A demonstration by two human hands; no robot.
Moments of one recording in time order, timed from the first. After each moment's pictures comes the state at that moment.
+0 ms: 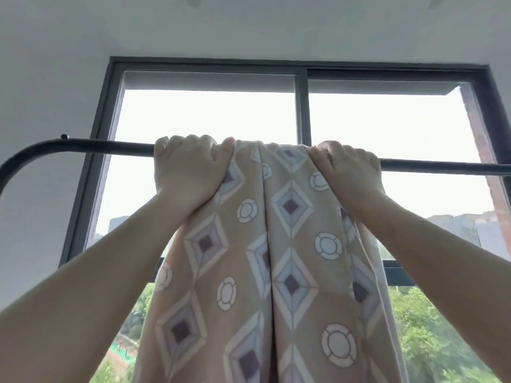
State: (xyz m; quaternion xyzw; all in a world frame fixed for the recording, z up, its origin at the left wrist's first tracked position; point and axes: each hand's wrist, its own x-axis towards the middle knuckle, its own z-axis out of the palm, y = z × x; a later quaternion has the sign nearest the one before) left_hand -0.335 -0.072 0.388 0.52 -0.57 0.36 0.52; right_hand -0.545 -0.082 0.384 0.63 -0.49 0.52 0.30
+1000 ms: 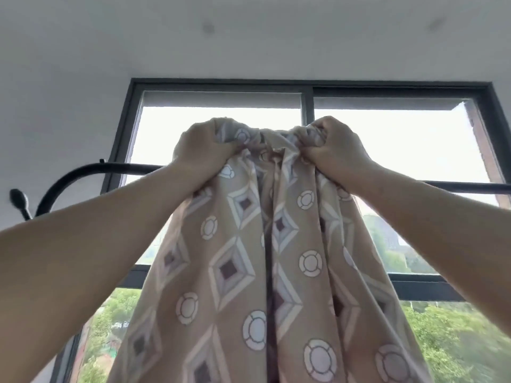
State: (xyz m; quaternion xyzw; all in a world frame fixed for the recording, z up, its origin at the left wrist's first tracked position) left_hand -0.328 -0.025 0.420 0.36 -0.63 0.16 0.67; right_hand -0.524 -0.025 0.426 0.69 -0.34 0.61 0.20
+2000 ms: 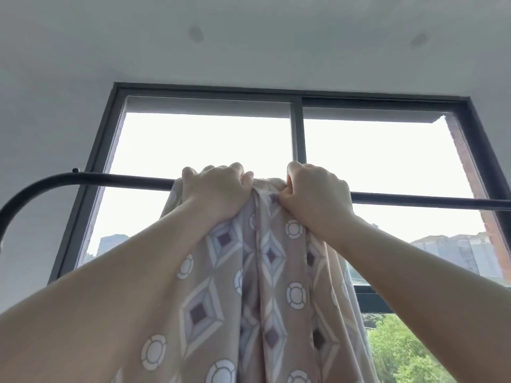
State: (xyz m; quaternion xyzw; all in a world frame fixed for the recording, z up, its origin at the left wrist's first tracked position) left_hand -0.359 -0.072 0.413 0.54 -0.64 0.33 0.43; right_hand -0.503 -0.053 0.399 0.66 -0.47 0.46 0.37
